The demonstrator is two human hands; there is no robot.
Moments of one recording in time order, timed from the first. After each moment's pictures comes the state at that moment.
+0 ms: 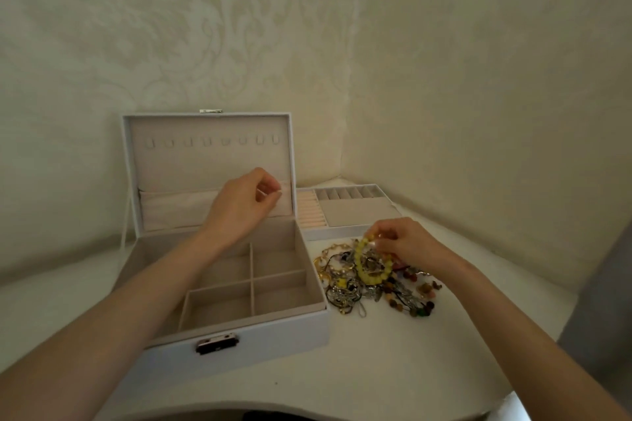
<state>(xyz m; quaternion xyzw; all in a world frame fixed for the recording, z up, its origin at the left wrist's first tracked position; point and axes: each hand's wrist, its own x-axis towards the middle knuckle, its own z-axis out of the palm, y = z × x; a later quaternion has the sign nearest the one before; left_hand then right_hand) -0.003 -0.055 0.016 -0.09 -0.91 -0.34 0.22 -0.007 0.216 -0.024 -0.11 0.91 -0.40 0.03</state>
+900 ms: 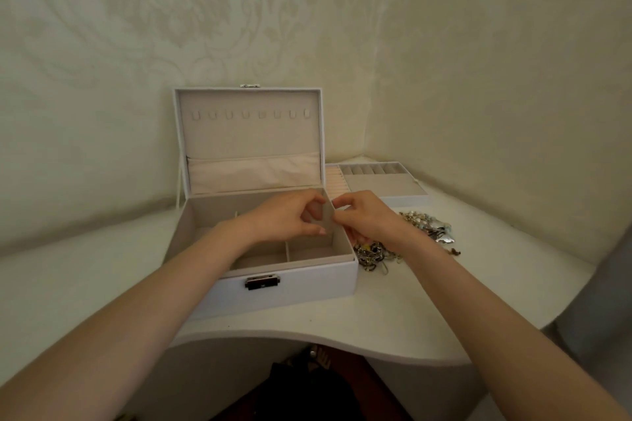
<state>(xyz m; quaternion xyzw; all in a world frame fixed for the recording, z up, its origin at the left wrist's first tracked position) 0.034 -0.053 -0.010 -0.20 -0.94 -0.26 -0.02 0.023 0.119 -0.018 -0.14 0.86 -0.48 0.09</state>
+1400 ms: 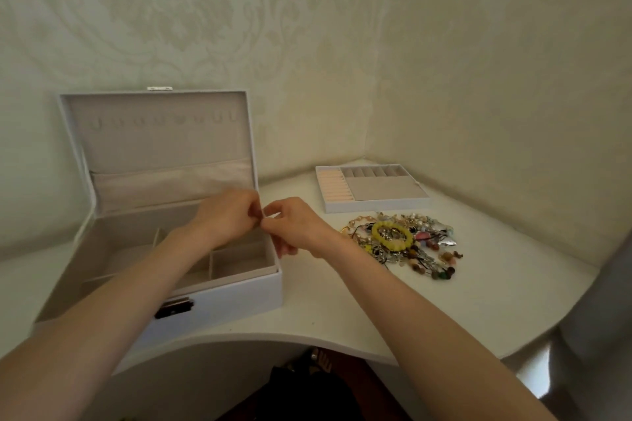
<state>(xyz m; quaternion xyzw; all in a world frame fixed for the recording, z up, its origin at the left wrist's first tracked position) 0.042 -0.117 -0.009 -0.04 -0.99 -0.08 0.10 0.027 0.025 -0.028 -0.21 0.84 -0.49 0.13</state>
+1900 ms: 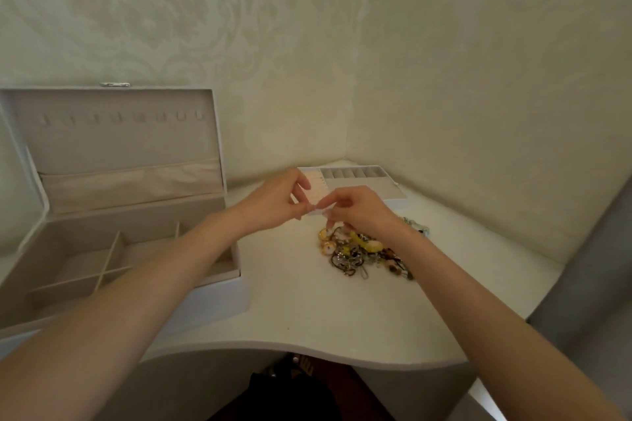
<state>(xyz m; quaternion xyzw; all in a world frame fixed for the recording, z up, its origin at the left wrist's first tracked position) 0.018 -0.040 0.000 -0.20 -0.92 -0.34 0.05 0.008 0.143 -0.015 -0.15 0.88 -0.45 0.03</state>
